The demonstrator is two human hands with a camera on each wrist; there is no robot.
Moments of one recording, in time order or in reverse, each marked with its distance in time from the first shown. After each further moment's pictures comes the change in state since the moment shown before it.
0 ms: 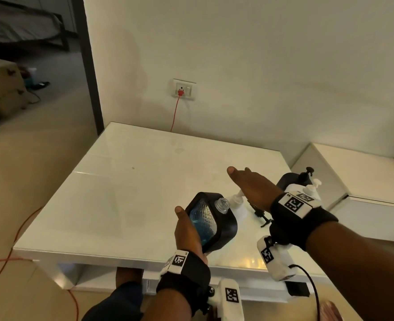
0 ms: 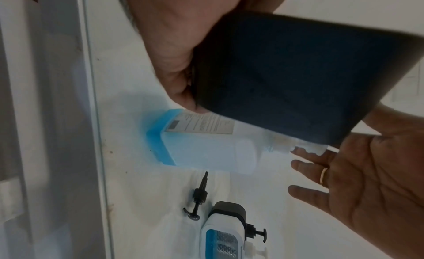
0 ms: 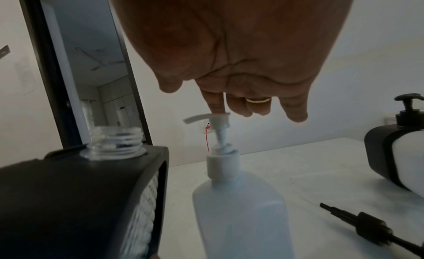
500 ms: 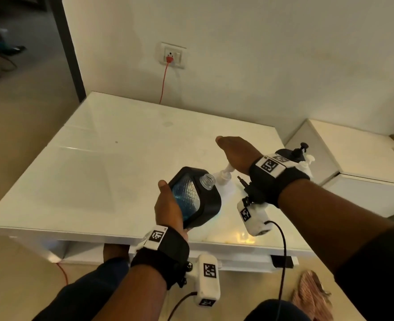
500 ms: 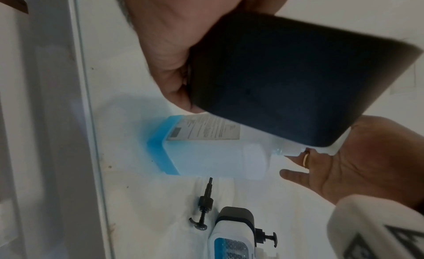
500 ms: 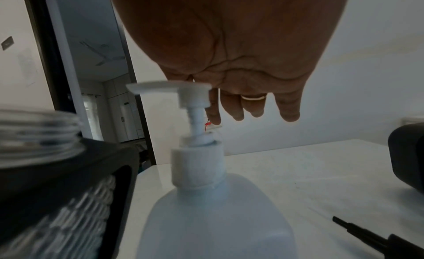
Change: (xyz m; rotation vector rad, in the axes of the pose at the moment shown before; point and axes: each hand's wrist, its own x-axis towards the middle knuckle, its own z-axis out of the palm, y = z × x) left_hand 0.004 0.004 0.000 0.051 0.010 0.061; right_hand 0.045 0.009 0.000 0.032 0.042 0.007
